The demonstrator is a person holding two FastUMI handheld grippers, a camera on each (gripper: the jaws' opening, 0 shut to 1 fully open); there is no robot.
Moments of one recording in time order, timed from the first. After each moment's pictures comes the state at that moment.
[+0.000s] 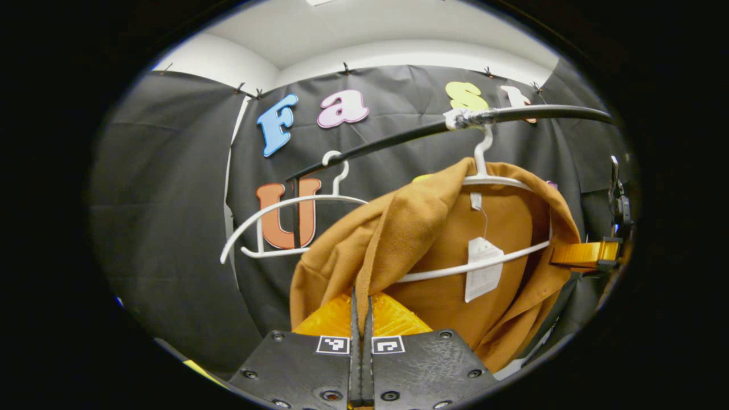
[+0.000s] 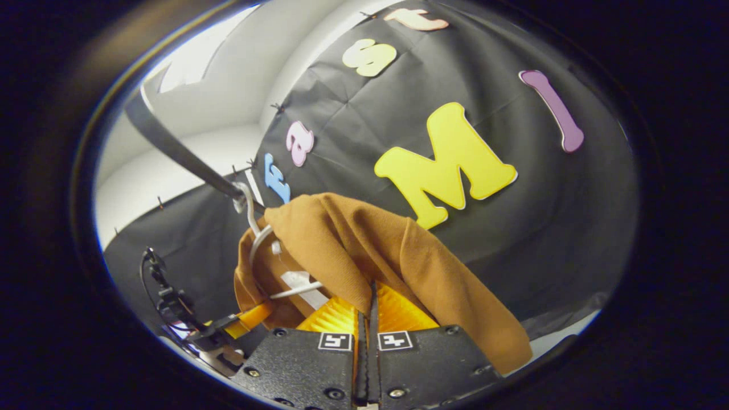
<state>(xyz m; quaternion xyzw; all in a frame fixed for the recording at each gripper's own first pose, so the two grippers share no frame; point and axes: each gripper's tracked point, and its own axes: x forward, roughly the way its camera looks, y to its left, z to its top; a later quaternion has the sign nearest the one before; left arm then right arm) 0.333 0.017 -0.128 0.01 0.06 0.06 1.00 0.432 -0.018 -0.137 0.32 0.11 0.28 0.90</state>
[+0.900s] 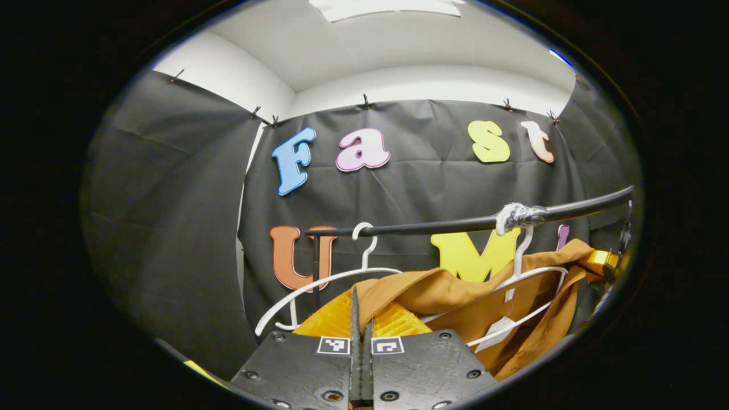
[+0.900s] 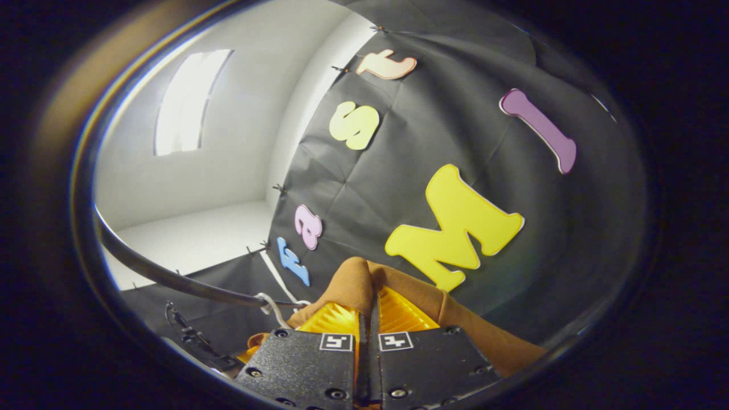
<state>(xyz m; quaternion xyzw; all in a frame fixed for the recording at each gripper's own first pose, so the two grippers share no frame) 0.359 0.060 -0.031 -0.01 -0.02 0.08 1.00 0.471 -0.071 -0.048 0.40 -0.04 0.23 0.89</state>
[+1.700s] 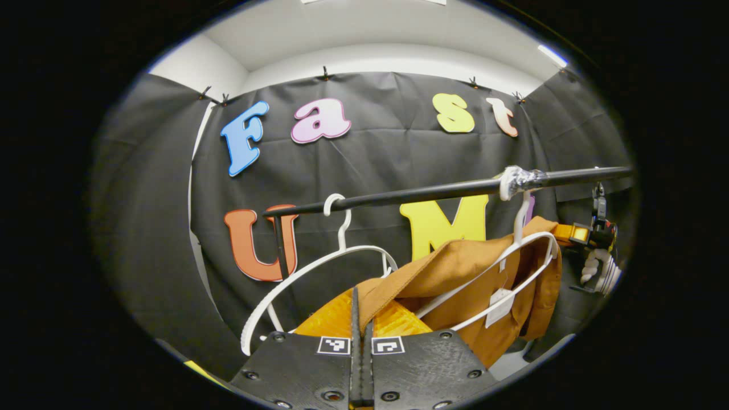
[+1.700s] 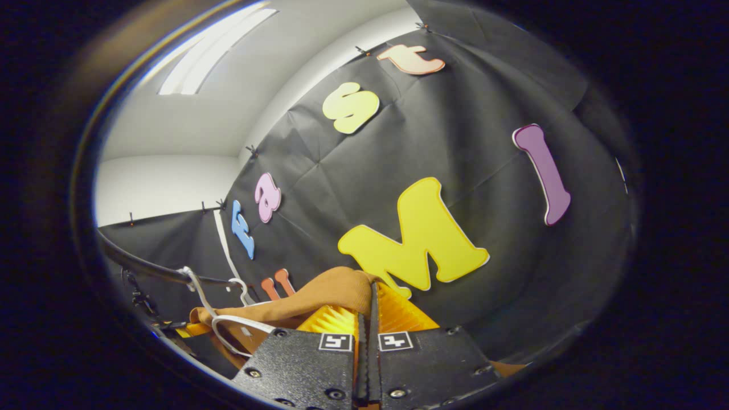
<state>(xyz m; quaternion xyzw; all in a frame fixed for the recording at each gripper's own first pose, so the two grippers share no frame) 0.394 0.070 -0.065 0.01 0.07 -0.05 1.00 0.540 -0.090 -0.069 0.28 0.01 0.16 0.95</state>
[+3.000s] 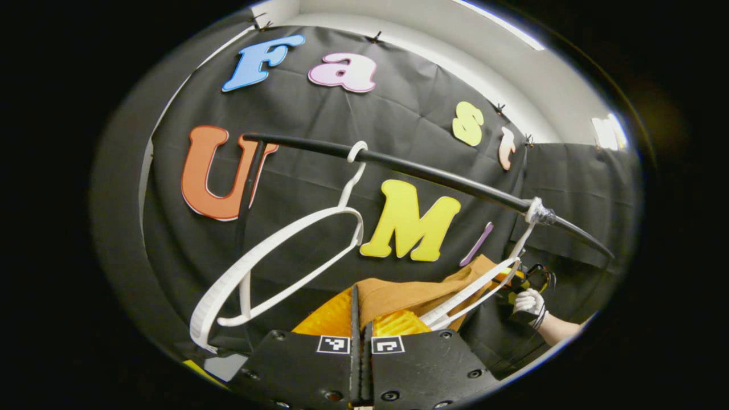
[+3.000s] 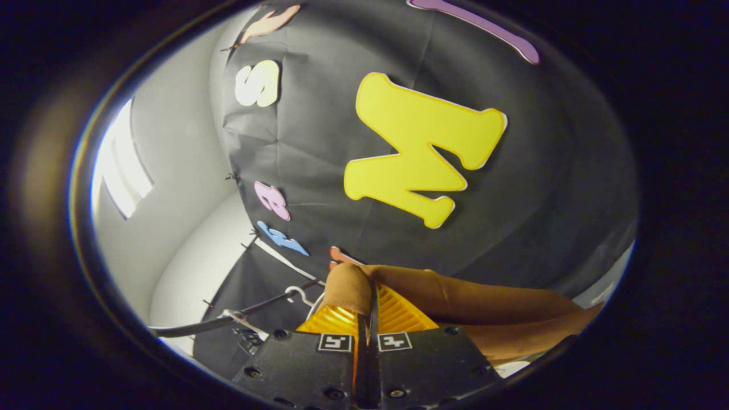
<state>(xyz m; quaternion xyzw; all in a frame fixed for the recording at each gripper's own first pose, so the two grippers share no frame) 0.404 0.067 -0.102 -0.19 0.16 -0.19 0.95 0.565 -0.051 -0.119 0.58 0.20 0.31 0.73</state>
